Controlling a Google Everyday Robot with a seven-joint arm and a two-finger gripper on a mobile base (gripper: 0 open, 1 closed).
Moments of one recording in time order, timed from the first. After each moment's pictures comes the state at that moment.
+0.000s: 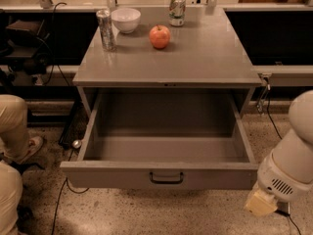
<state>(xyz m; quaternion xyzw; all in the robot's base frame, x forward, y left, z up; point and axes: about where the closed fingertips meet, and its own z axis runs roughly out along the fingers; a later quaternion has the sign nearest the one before) 0.314 -0.224 0.733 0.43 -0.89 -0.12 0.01</state>
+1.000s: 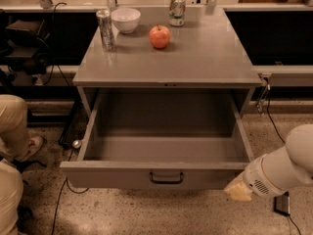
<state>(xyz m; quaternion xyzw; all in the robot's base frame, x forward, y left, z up) 0.380 -0.214 0.660 0.38 -0.90 -0.15 -0.13</state>
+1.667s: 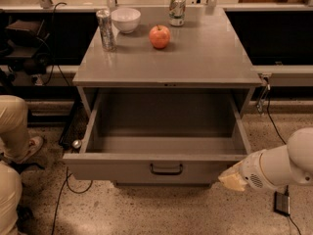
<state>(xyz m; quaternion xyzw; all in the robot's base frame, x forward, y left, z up) 0.415 -0.205 0.661 0.36 -0.89 -0.16 -0.21</state>
